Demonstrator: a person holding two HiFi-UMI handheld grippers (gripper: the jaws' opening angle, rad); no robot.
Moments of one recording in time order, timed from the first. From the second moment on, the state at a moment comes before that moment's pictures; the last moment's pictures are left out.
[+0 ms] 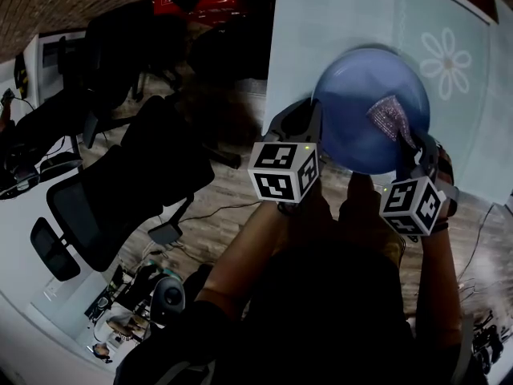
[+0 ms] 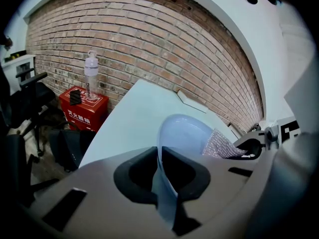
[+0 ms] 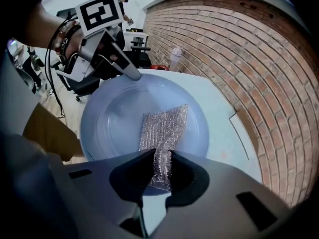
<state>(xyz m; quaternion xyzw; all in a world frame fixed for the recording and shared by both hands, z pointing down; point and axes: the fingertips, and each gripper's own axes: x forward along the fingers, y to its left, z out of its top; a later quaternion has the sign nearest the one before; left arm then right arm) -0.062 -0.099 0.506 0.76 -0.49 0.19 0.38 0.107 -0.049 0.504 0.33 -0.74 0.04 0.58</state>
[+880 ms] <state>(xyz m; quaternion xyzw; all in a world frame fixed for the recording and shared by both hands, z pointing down) -0.063 -0.100 0.508 0.77 -0.48 0.19 0.38 0.022 -0.059 0.513 0.29 -0.79 0.03 0.55</state>
